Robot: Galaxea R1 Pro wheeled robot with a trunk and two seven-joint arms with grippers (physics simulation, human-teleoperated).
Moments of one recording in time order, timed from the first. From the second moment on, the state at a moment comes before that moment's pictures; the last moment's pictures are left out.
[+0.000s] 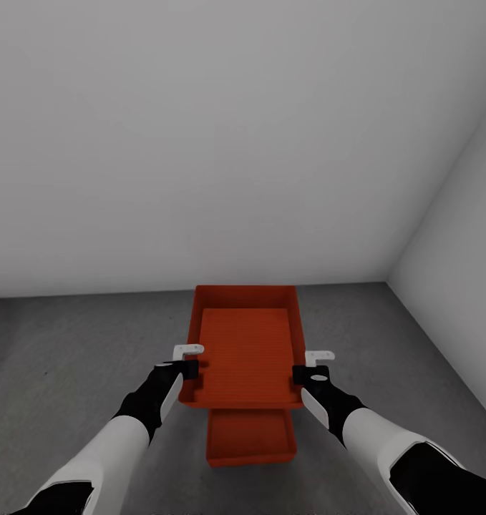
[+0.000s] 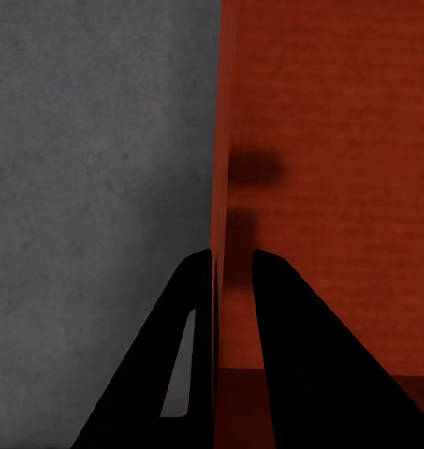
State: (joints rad) left arm -0.77 -0.14 0.08 -0.54 -0.06 0.38 0.11; right arm -0.86 0.06 0.56 -0.24 -0.52 0.05 -0.33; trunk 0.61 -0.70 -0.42
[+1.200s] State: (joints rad) left arm -0.77 -0.14 0.08 -0.54 -0.06 0.37 0.11; right arm -0.86 0.06 0.56 -0.24 -0.52 0.05 -0.33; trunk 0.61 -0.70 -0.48
